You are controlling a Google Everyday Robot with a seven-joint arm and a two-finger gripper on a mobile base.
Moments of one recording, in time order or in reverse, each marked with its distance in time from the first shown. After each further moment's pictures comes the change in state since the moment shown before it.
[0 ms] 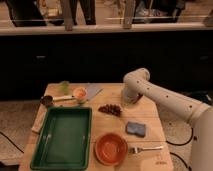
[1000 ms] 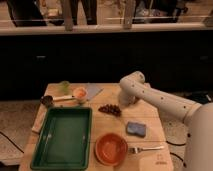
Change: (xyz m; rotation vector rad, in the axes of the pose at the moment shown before) arm -0.009 0.004 0.028 -0.023 0.015 -0.001
